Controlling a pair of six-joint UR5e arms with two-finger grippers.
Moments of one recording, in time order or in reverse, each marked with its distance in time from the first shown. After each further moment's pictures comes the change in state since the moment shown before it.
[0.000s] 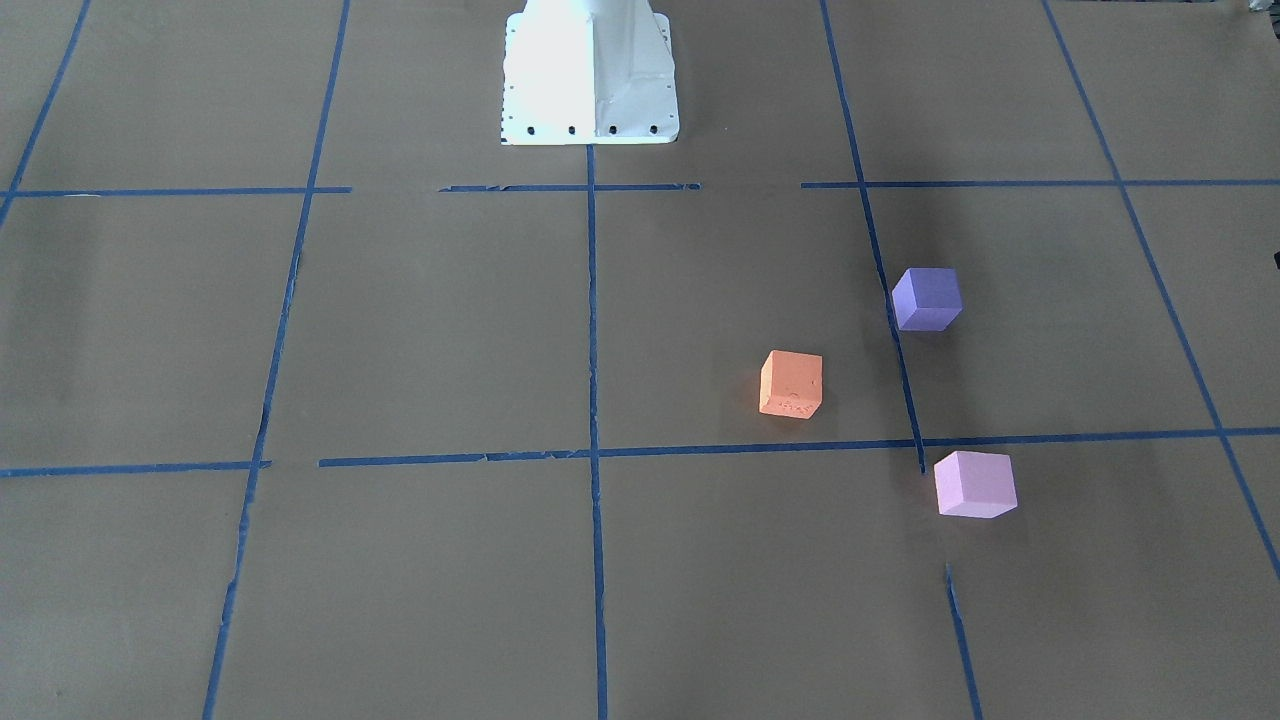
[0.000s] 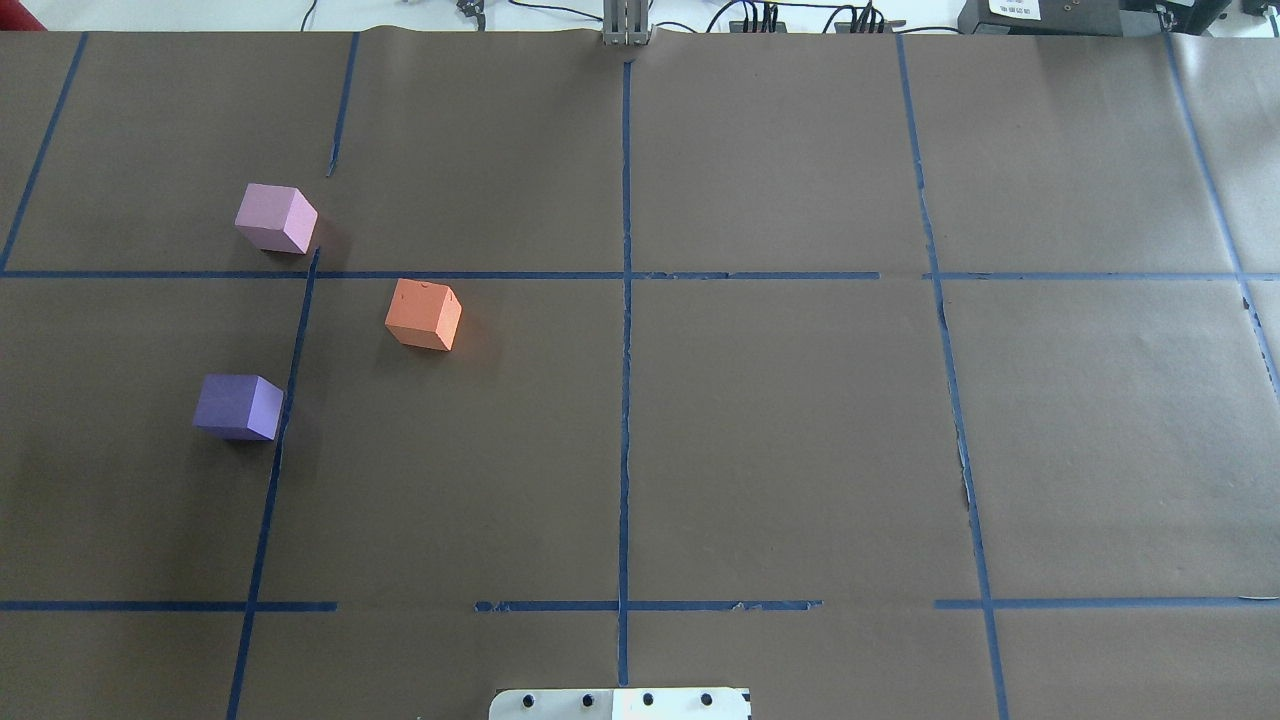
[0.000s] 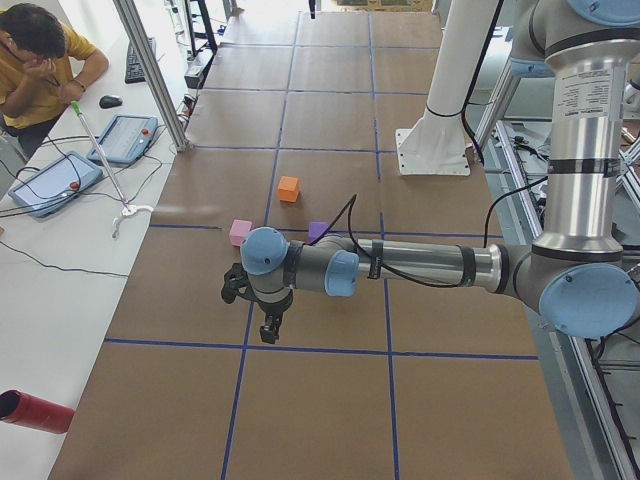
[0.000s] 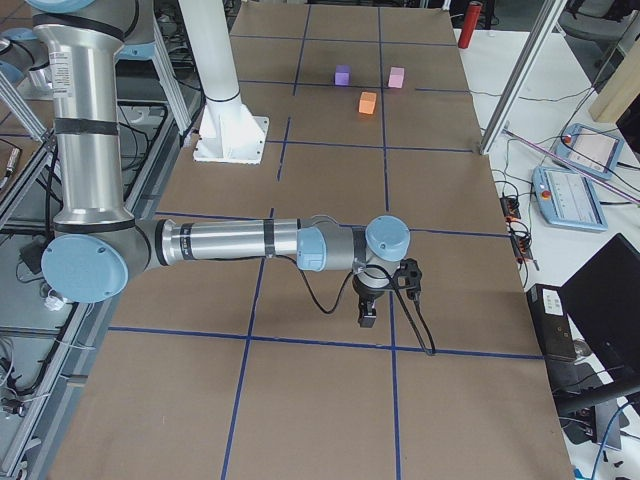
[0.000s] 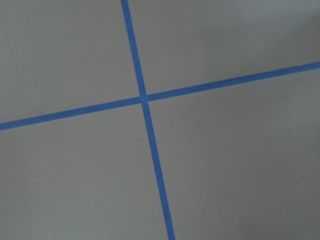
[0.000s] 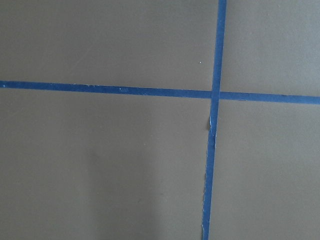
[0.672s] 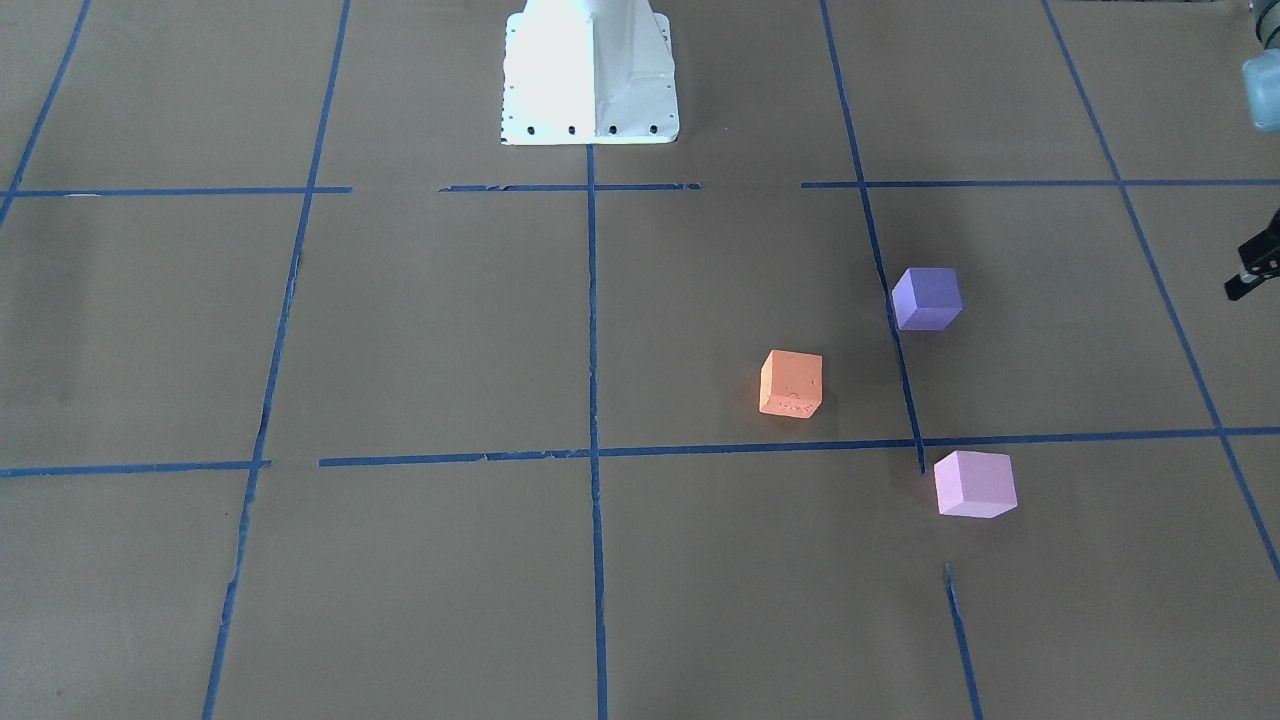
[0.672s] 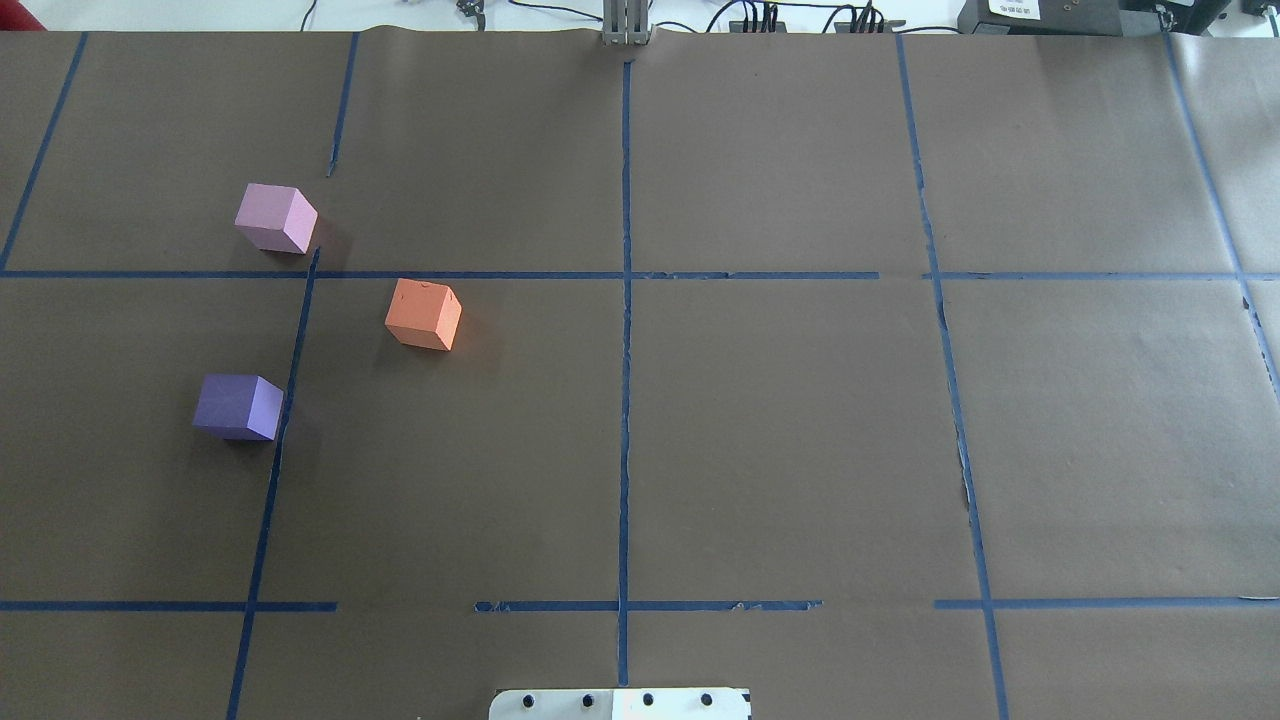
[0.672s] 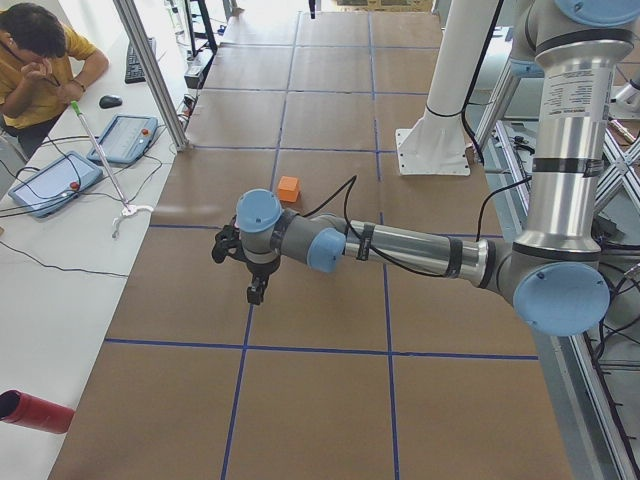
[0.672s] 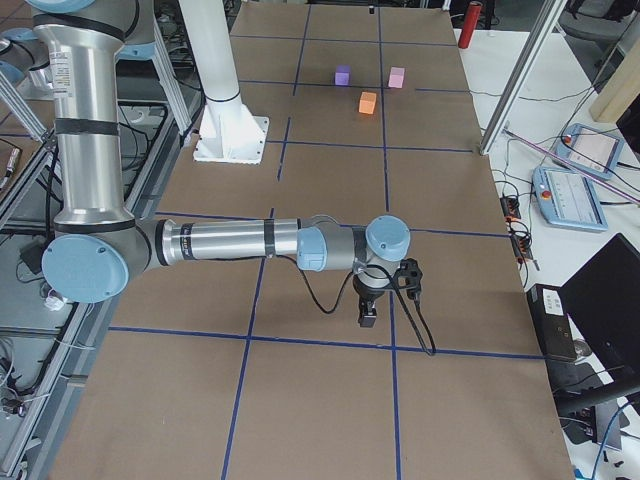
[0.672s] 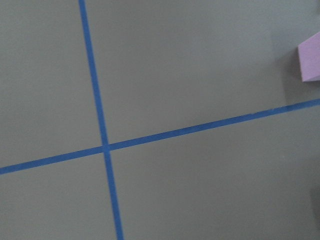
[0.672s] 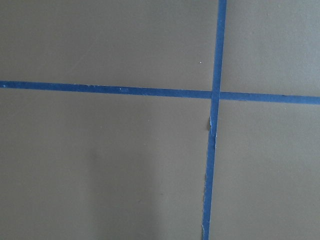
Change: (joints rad) left arm 0.188 -0.150 -0.087 -0.119 0.008 -0.404; right arm 0.000 0.000 0.000 0.000 0.000 0.000
